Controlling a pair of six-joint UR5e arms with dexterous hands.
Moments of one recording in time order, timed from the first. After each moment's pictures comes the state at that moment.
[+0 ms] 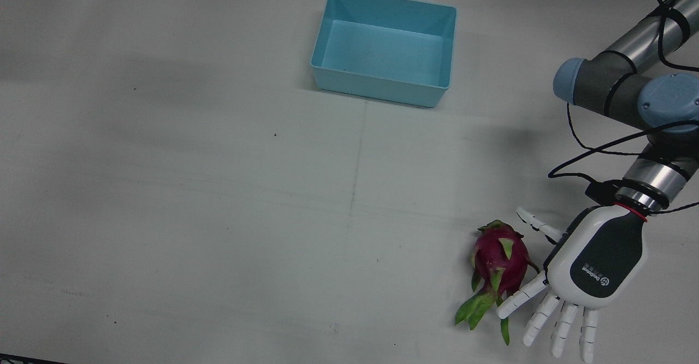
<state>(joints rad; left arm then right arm) -0.90 -2.03 -1.54 0.36 1.49 1.53 1.51 -1.55 1.57 -3.29 -1.45 0.11</state>
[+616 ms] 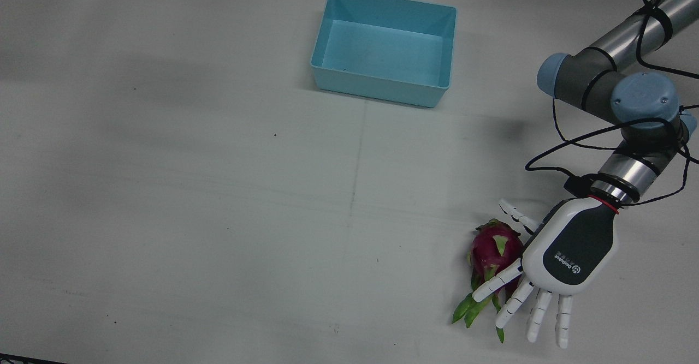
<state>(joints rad) -0.83 -2.03 -1.53 0.34 1.46 1.55 1.51 -1.55 1.57 -3.29 -1.45 0.11</state>
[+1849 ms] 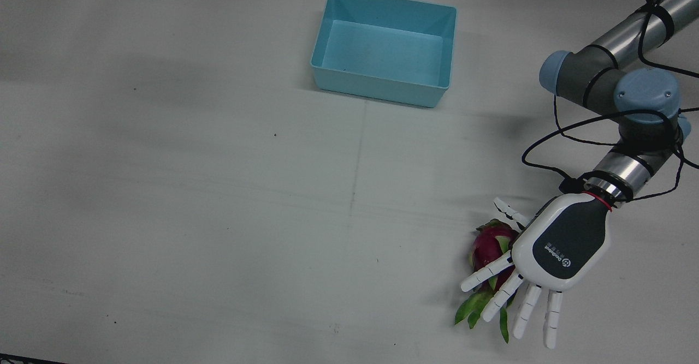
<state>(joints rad) -0.82 -2.00 -1.55 0.20 1.46 1.67 1.51 -1.55 1.58 -3.29 -1.45 0.11</state>
